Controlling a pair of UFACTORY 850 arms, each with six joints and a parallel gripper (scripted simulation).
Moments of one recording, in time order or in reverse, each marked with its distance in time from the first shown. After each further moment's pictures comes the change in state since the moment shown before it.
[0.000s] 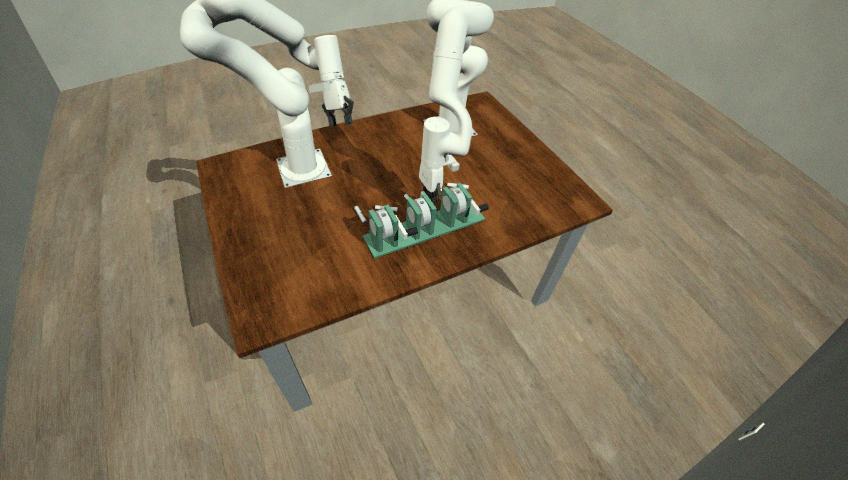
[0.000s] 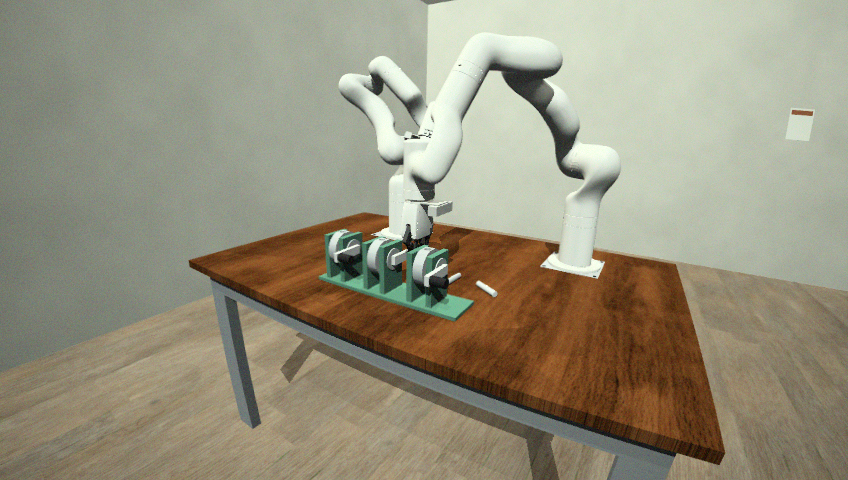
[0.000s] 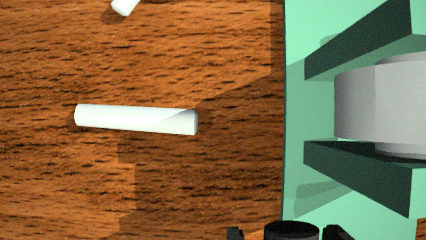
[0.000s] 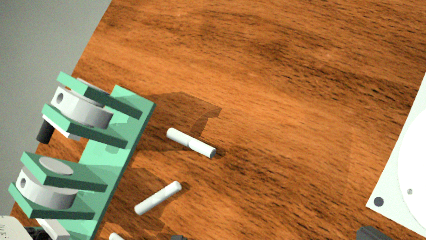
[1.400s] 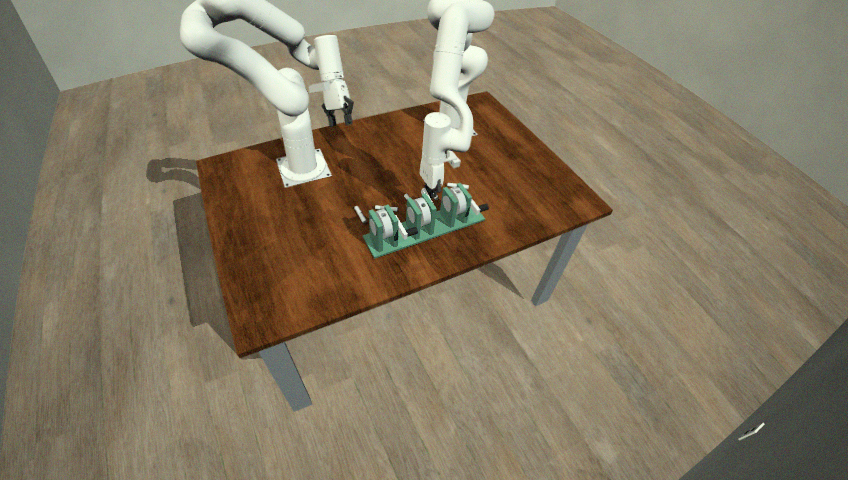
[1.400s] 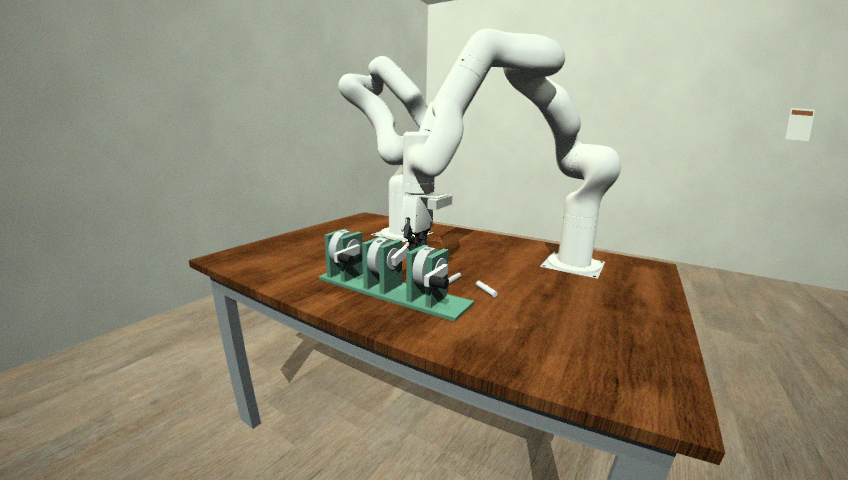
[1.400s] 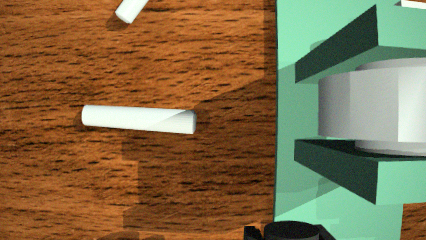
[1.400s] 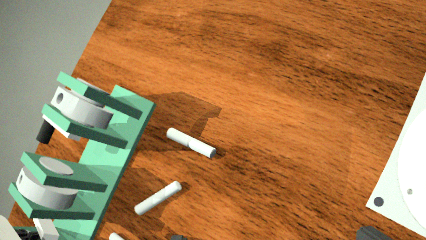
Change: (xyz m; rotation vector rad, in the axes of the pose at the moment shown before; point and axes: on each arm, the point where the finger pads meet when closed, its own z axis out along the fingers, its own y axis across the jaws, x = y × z) left arm 0.000 0.002 -0.018 0.000 0.000 0.000; right arm 0.000 0.000 0.000 0.000 0.000 0.000
